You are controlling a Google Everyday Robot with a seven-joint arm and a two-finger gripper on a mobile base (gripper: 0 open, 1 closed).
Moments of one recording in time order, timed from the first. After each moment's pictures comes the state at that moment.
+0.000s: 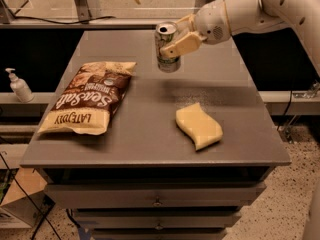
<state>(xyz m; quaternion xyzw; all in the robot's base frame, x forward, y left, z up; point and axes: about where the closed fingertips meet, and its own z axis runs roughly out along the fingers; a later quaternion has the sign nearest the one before) 0.657 -0.039 0.952 -0.58 0.61 0.29 0.45</state>
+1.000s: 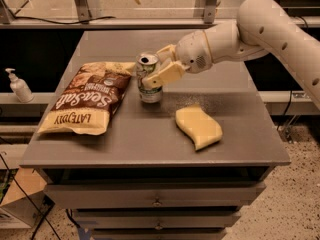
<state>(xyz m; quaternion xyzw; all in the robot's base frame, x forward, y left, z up) 0.591 0.011 0.906 -0.59 0.59 0.38 0.40</state>
